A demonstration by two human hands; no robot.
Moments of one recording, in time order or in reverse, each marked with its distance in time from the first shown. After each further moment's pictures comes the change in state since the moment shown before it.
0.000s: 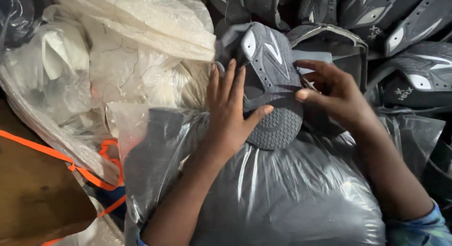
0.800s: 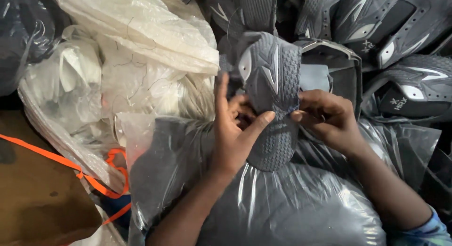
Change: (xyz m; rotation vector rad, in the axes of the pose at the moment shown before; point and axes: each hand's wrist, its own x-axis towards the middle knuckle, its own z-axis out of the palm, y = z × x) left_hand -0.002 0.045 -0.019 -0.959 0.162 -0.286; right_hand -0.024 0.032 0.008 -0.061 0.014 -0.386
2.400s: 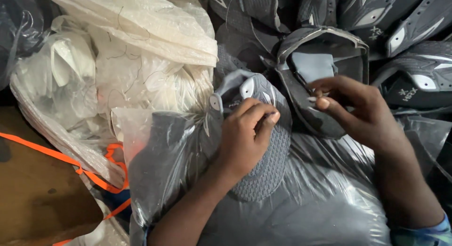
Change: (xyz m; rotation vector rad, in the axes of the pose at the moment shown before) left_hand -0.007 0.009 0.005 0.465 -0.185 0.105; right_hand 0.005 -0.047 -0.022 -0.337 -0.091 0.113
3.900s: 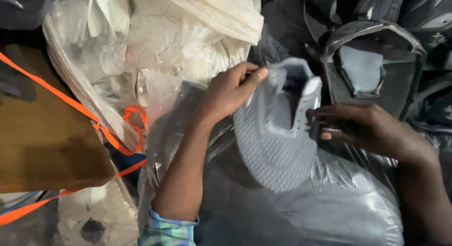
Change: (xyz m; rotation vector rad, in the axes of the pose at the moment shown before) left_hand 0.025 -0.076 -0.075 0.096 -0.116 -0.348; right_hand 0.020 -0.007 0.018 -0.314 -0.620 0.031
